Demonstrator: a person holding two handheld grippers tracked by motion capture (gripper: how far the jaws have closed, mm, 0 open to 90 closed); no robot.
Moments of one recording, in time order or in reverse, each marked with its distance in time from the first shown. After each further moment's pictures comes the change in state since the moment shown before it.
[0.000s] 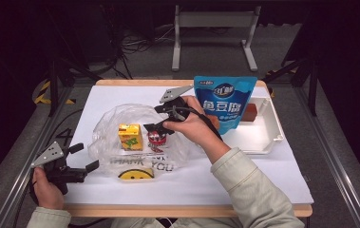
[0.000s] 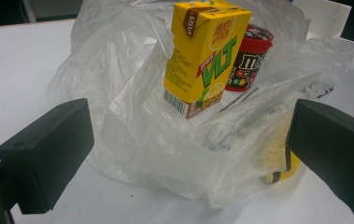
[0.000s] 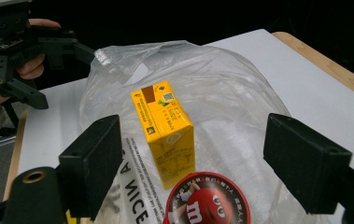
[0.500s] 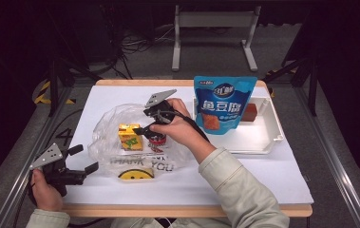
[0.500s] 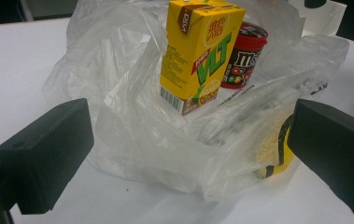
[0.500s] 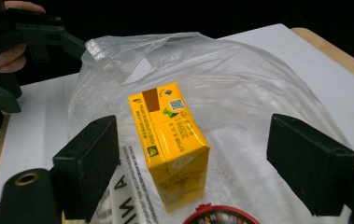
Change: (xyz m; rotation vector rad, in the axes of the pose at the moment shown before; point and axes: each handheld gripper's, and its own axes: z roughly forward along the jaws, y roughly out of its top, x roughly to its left) left arm -0.002 -0.001 -0.003 0.001 -0.008 0.005; right arm 0.005 0.000 0.045 0.026 0.021 -0.032
